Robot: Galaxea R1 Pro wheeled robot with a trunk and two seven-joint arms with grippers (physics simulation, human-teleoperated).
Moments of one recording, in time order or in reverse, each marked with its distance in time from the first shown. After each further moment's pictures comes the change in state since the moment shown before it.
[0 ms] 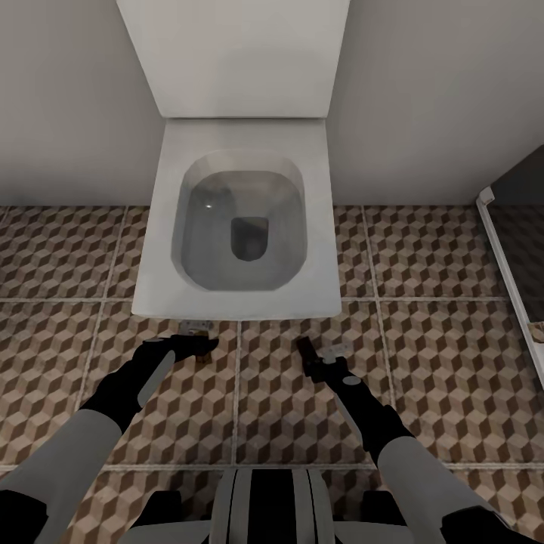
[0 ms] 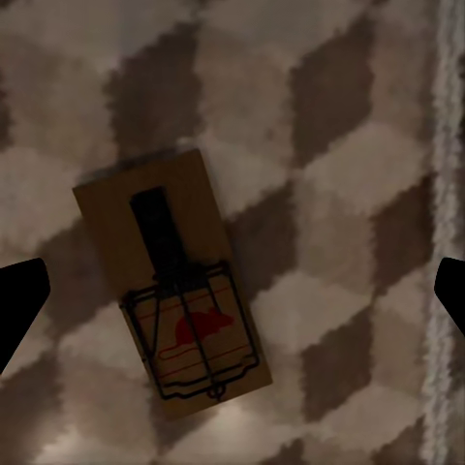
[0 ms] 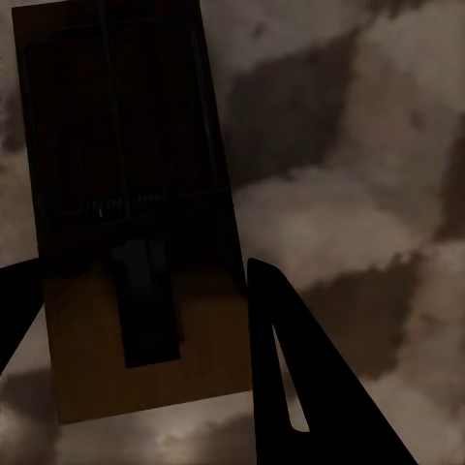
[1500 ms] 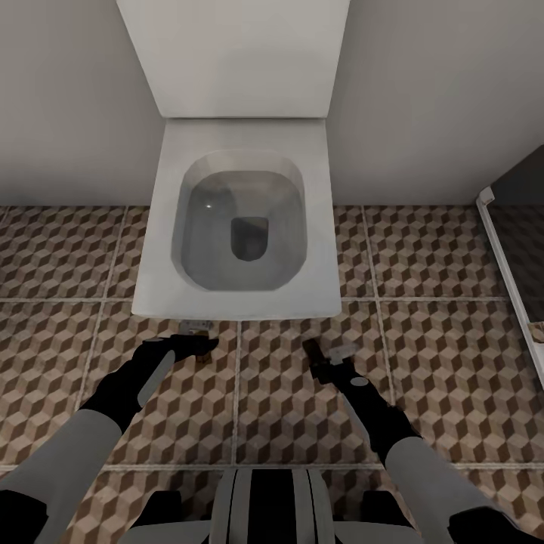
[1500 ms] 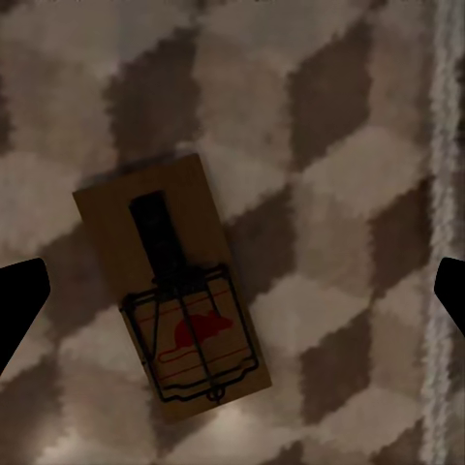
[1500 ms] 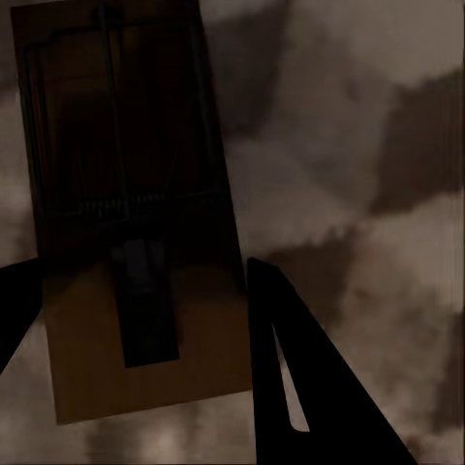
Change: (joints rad) left arm 0.000 0.000 0.000 -0.003 -0.002 -0.001 0.000; right arm 0.002 -0.033 -0.001 0.005 0.000 -0.004 0.010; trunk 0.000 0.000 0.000
